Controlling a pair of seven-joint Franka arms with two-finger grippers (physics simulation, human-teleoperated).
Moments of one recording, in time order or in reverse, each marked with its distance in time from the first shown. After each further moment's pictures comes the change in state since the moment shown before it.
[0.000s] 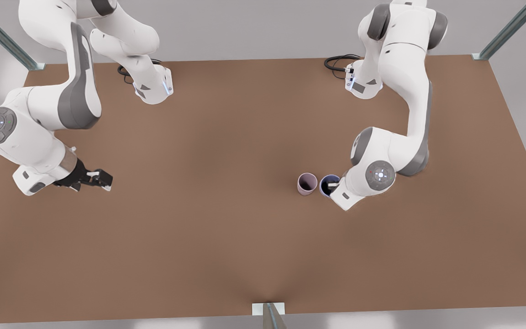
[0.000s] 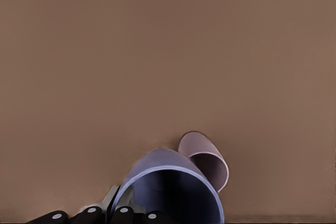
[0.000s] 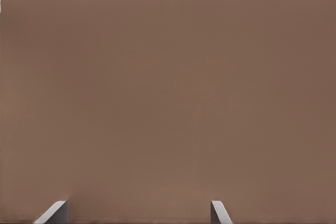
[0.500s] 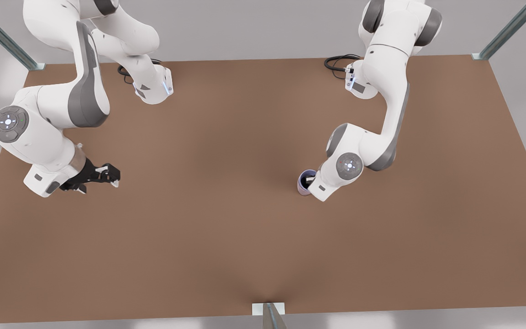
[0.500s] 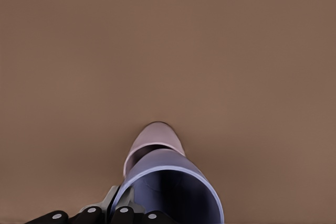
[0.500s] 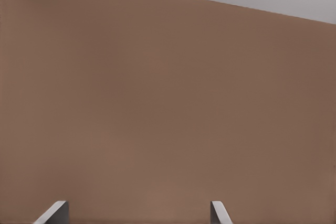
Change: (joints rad) left arm -0.055 -0.011 -0.046 -0.155 -0.029 0.184 -0.168; right arm 0.027 0.001 0.009 0.005 -0.020 0.006 -0.186
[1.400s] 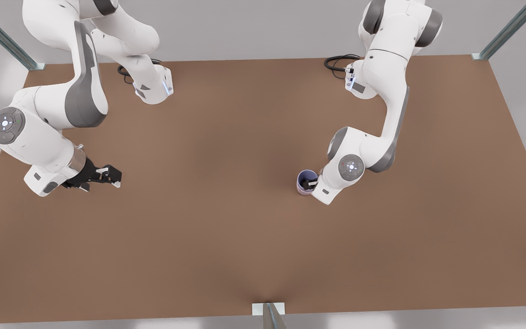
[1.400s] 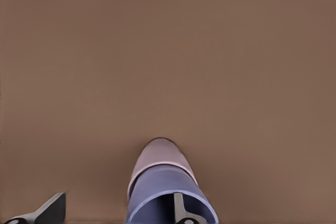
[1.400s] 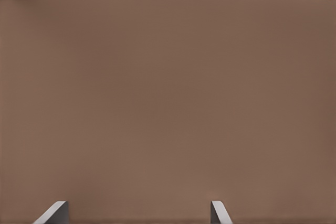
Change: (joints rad) left arm 0.013 0.005 -0.003 -0.049 0.006 0.088 -0.079; right arm -0.005 0.001 -0.002 -0.003 0.039 -0.009 0.099
